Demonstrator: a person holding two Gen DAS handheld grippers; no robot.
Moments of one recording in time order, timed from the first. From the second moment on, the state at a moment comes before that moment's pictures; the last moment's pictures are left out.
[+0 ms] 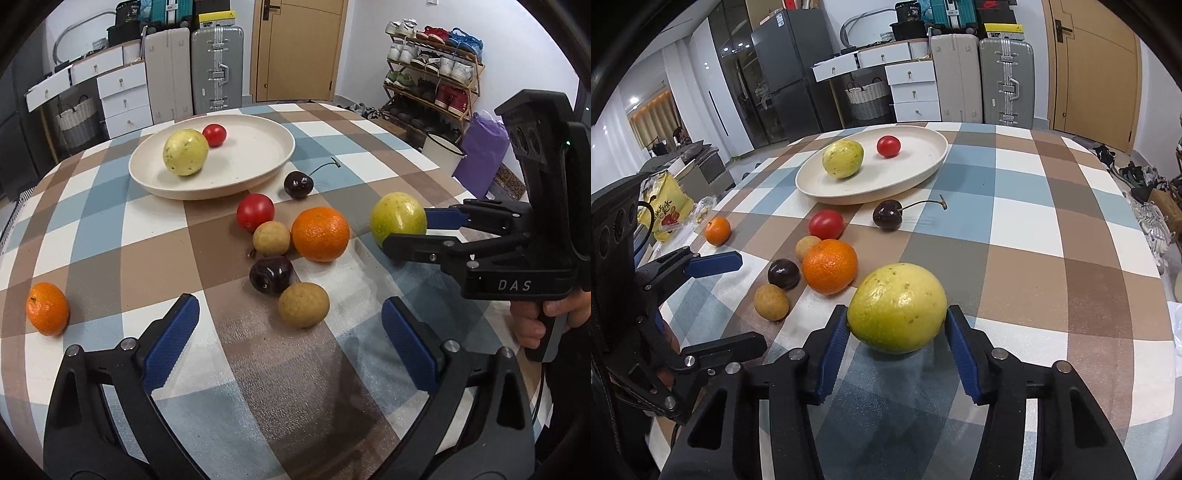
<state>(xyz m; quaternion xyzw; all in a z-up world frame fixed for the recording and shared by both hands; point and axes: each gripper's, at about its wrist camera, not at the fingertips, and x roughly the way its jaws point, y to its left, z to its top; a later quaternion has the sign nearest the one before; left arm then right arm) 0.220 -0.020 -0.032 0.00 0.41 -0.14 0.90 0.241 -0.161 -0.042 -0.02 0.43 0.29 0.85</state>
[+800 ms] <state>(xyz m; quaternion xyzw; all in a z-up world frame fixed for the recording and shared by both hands) 0.223 -0.021 -0.039 -0.02 0.43 -0.17 0.89 0.237 -0.158 -0.037 -0.03 0.42 0.29 0.86</state>
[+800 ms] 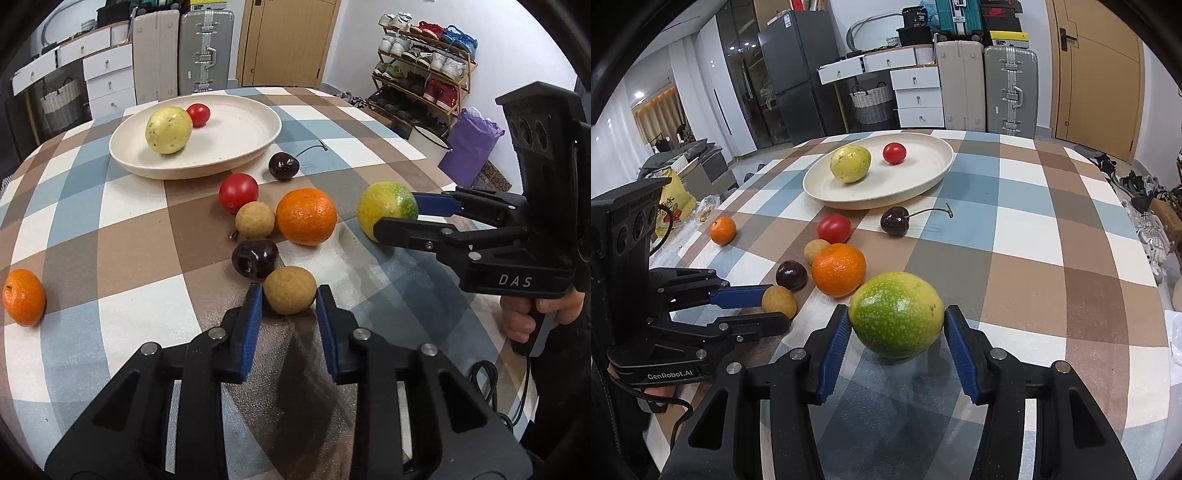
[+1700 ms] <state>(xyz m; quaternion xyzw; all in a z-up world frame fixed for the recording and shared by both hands) 0.221 0.009 0.022 -0.01 0.32 -0.07 0.94 0.238 -0.151 0.009 0.00 0.36 0.32 0.88</state>
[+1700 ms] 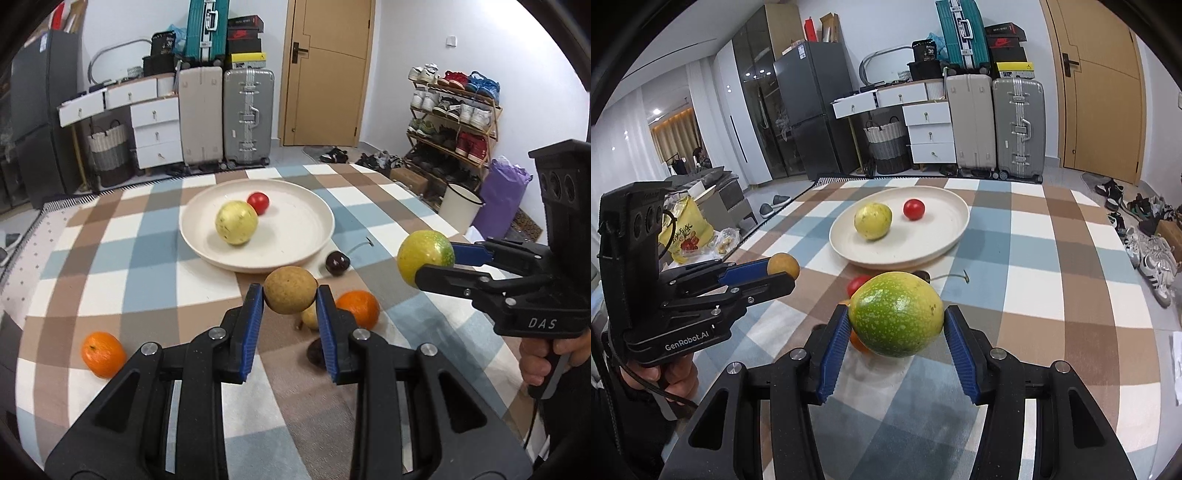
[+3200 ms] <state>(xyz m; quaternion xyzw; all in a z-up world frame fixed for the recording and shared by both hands) 0.320 0.051 0.006 -0.04 0.32 -0.02 0.94 0.327 -0.103 -0.001 0.05 0.37 0.31 0.87</state>
